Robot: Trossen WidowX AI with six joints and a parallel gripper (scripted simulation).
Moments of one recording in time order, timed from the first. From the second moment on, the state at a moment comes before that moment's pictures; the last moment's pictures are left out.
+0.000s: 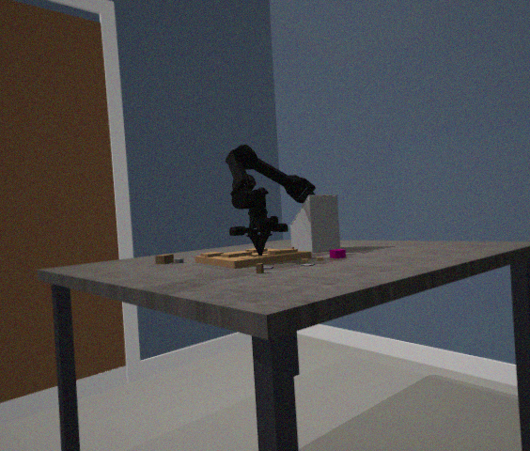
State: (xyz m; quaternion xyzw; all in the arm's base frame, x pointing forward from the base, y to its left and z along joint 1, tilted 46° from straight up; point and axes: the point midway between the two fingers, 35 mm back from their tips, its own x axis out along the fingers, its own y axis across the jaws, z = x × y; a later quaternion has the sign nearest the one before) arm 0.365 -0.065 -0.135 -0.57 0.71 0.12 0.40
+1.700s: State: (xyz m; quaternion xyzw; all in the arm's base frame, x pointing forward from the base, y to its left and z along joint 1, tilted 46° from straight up) arm 0.369 -0.074 -0.130 -0.57 0.71 0.13 0.40
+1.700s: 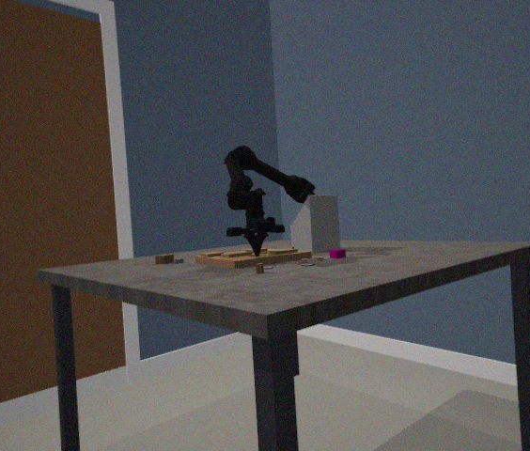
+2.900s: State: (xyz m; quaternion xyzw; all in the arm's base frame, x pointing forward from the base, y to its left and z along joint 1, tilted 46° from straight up) arm 0.371 -0.064 -0.122 -0.57 0.71 0.12 0.39
